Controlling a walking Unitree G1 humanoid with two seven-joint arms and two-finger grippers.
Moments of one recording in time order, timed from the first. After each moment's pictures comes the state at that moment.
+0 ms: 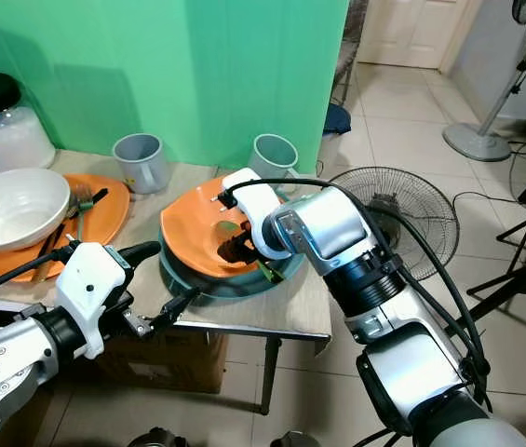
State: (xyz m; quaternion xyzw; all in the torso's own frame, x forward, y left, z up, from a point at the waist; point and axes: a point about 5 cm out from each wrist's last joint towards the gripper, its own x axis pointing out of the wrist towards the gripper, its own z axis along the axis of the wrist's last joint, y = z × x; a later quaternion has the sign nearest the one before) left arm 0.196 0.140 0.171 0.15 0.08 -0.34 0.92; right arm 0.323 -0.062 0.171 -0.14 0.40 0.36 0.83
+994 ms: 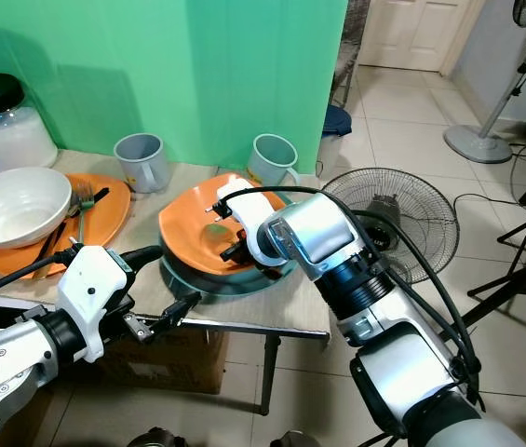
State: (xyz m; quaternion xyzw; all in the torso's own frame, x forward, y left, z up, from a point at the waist) left arm 0.195 0.140 0.169 0.15 0.09 -0.35 0.92; right arm 0.323 -0.055 0.161 -0.15 0.41 0.35 0.83
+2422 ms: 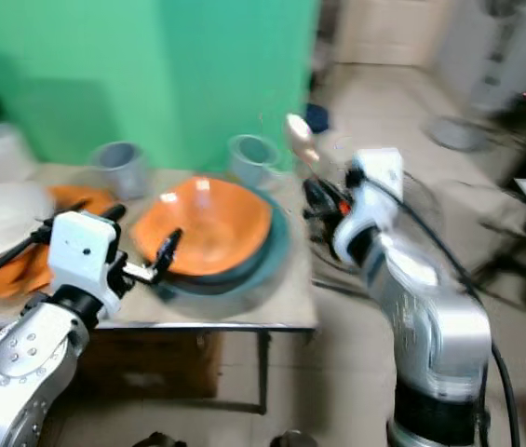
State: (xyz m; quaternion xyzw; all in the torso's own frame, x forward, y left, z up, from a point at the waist) left arm 0.218 0.135 0.177 0.10 0.01 -0.13 0.99; right arm 0.272 -0.155 0.189 0.10 0.08 0.16 0.98
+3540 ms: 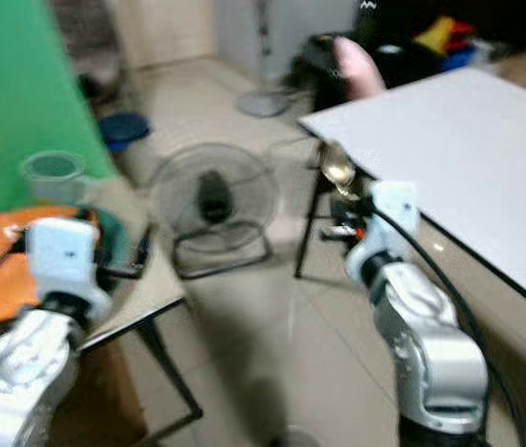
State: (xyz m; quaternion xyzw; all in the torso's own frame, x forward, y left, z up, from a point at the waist) left arm 0.218 0.143 0.169 0.09 0.01 -0.06 0.99; right arm 0.262 -0.173 0.169 0.03 0.09 0.06 0.99
